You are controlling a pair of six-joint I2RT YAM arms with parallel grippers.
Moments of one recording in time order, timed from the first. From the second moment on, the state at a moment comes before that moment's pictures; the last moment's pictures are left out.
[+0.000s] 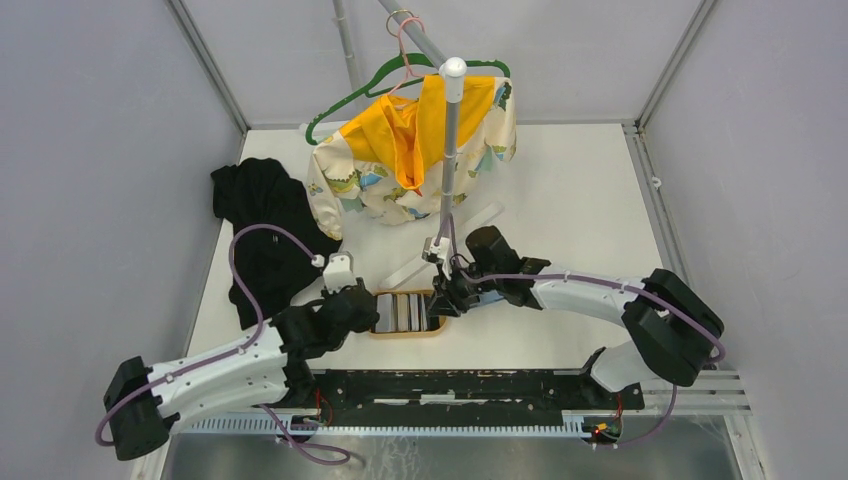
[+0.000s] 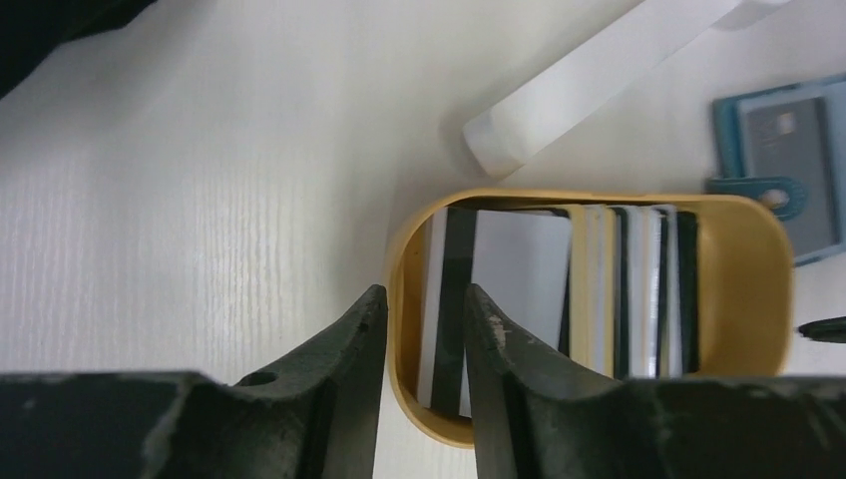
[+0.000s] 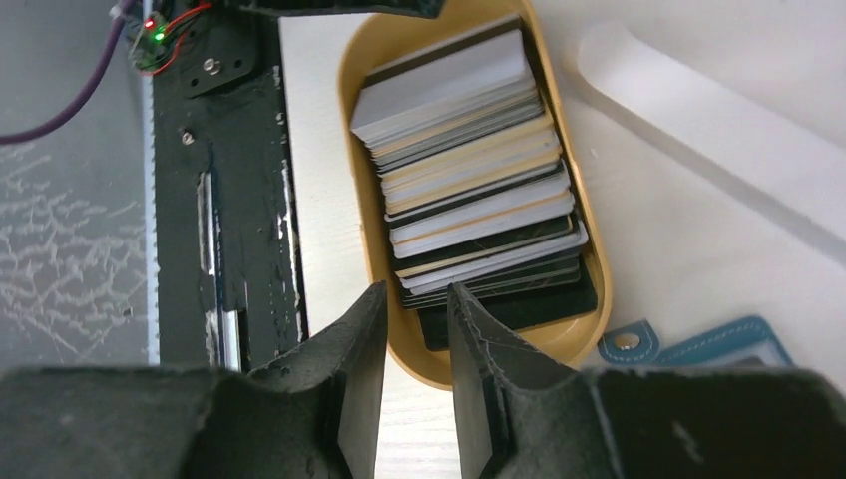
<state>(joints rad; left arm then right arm) -0.99 0.73 0.41 -0.55 -0.63 -0.94 0.84 1.45 0.73 0.08 -0.69 -0.08</state>
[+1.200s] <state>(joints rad) -1.15 0.92 0.45 -0.66 -0.61 -1.35 0.92 1.42 0.65 0.11 -0.20 0.44</state>
